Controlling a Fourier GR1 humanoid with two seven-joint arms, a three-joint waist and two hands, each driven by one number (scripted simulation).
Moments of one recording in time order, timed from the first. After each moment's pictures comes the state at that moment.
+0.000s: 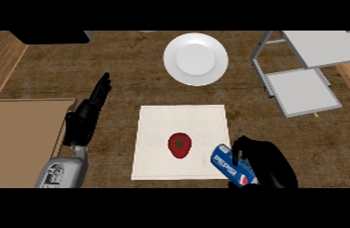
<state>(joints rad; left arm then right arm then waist) -0.17 0.09 -0.02 -1.44 -0.14 0.00 0.03 0.11 -0.21 0.38 -1.82 0.93 0.25 0.33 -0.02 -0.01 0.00</state>
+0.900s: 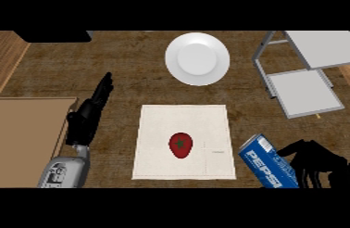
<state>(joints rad) -0.18 0.08 -0.02 -1.44 -0.14 0.00 0.03 0.24 -0.16 0.18 -2.35 0.70 0.19 0.44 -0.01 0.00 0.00</state>
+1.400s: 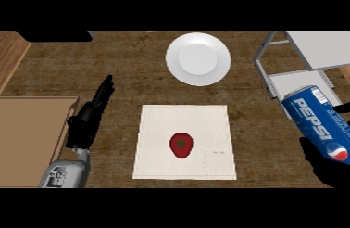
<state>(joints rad) -0.15 0.08 -0.03 -1.46 -0.14 -0.01 0.03 -0.10 -0.25 -0.08 -2.35 0.68 0.25 0.65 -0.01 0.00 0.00</state>
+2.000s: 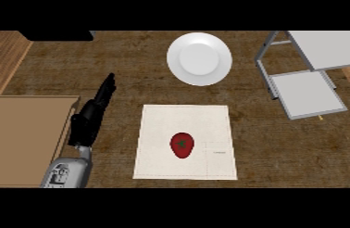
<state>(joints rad) -0.17 0.07 -0.03 -1.44 -0.16 -0.01 0.02 -0.49 -0.43 -0.36 -2.25 0.52 0.37 0.81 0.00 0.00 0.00</state>
